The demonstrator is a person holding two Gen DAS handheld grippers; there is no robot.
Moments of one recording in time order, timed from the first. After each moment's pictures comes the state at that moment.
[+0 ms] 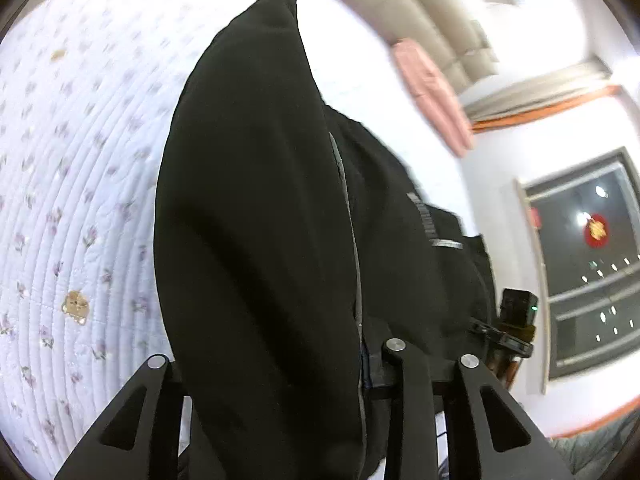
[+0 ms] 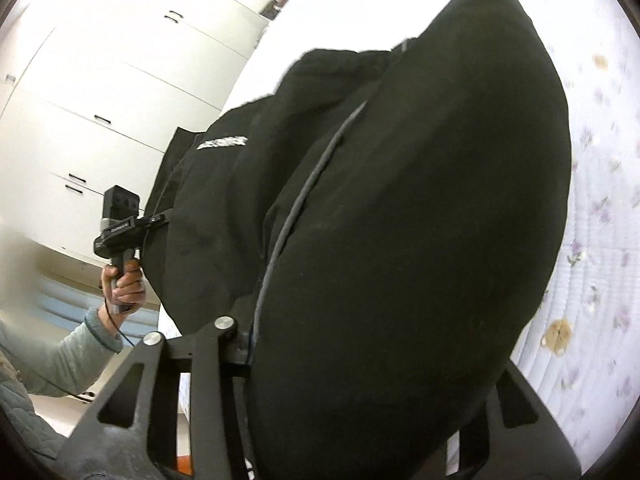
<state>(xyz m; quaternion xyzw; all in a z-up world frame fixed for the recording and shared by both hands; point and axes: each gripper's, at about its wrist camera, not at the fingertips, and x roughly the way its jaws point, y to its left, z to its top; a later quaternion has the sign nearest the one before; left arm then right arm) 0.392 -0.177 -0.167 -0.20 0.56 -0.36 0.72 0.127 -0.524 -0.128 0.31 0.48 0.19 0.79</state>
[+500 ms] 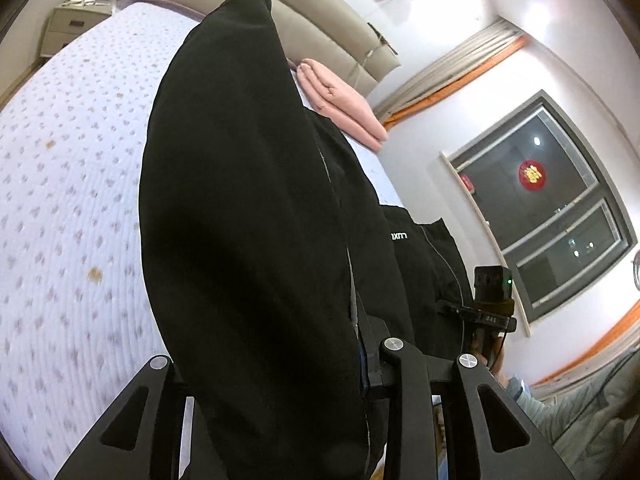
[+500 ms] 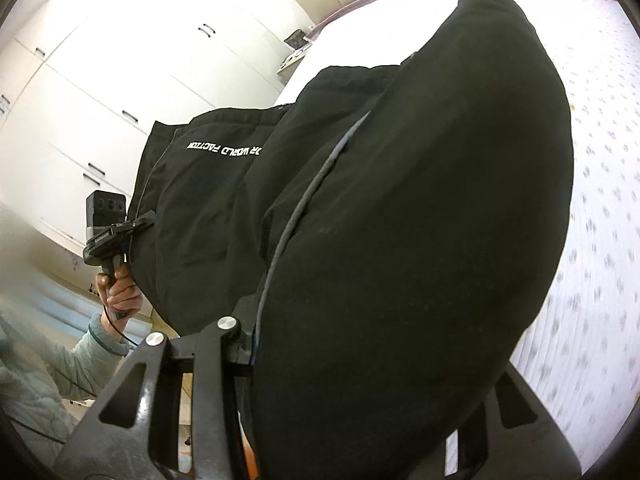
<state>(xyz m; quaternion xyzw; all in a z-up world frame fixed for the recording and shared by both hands) 0.287 -0.120 -0.030 -0.17 0.48 -0.46 0.73 0.122 -0.506 -0.119 0.29 0.45 0.16 0.83</state>
